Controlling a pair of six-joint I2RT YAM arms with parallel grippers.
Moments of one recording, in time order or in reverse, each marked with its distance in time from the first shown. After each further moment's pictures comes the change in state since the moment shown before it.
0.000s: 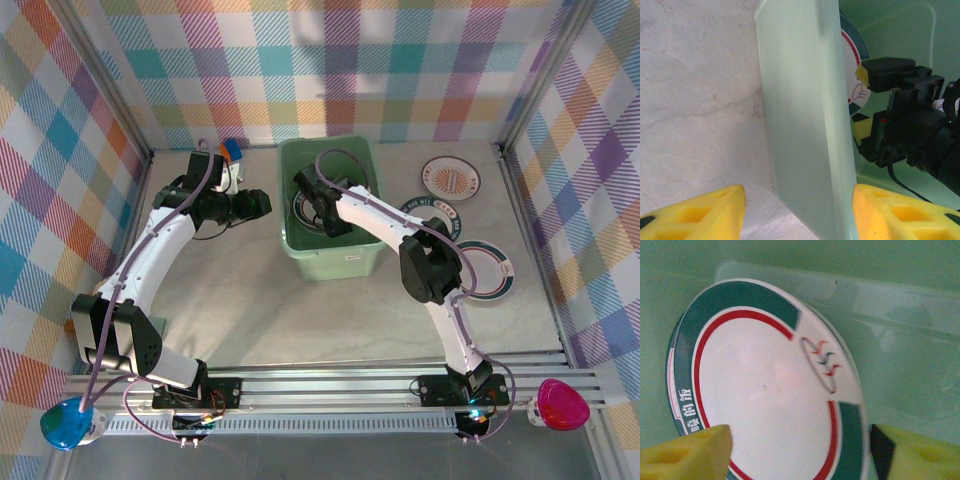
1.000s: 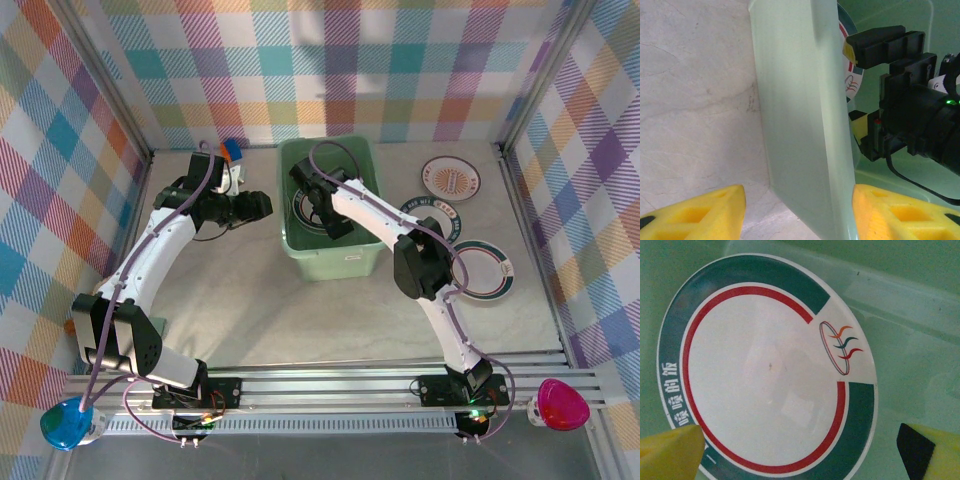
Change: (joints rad) left arm 0.000 0.000 -0.010 0.001 0.026 -0.001; right arm -0.009 0.083 0.183 -0.124 -0.051 -0.162
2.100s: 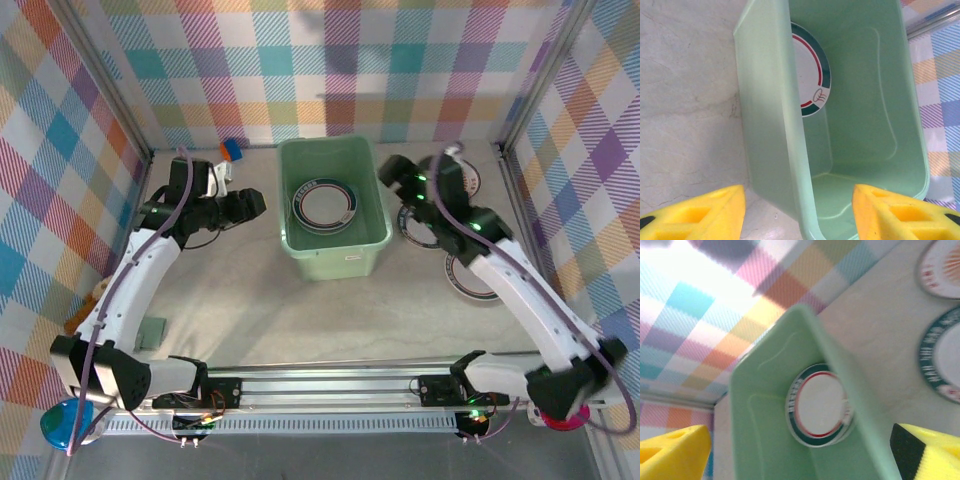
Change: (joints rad) left arm -0.019 -0.186 -0.040 0.010 -0.006 -0.084; right arm -0.201 -1.141 -0.855 0.456 -0.120 -0.775
